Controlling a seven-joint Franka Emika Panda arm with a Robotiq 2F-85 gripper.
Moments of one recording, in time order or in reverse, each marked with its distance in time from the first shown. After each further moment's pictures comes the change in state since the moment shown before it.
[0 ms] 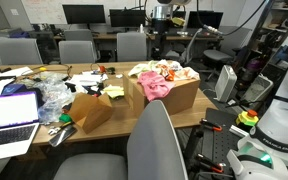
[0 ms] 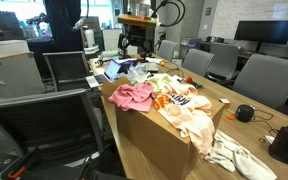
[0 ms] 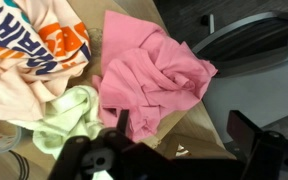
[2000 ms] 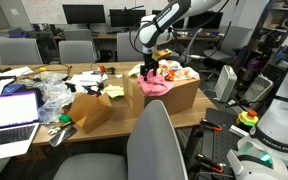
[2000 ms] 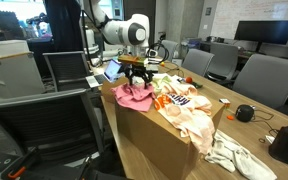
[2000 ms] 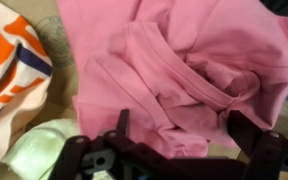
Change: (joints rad) arm -0.028 0.335 0.082 0.042 -0.067 0.281 0.453
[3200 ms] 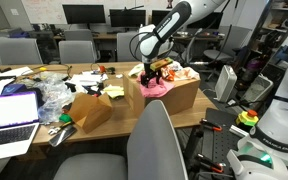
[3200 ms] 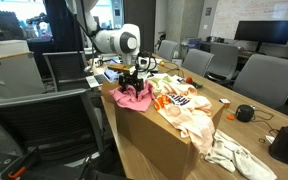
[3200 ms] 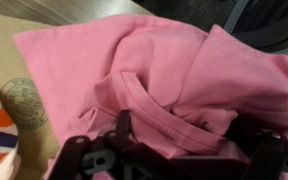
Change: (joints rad) arm 0.069 -0.005 -0.016 -0.113 -0.031 0.037 0.205
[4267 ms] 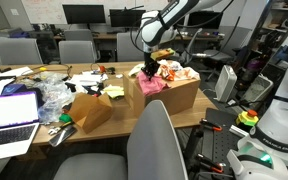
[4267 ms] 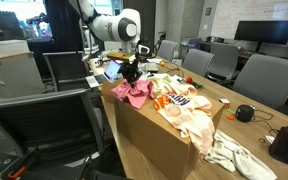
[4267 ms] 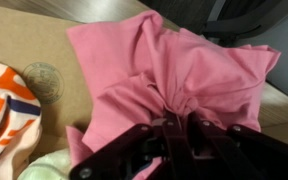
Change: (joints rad) arm -0.007 -0.112 0.003 -0.013 0.026 -0.018 -0.013
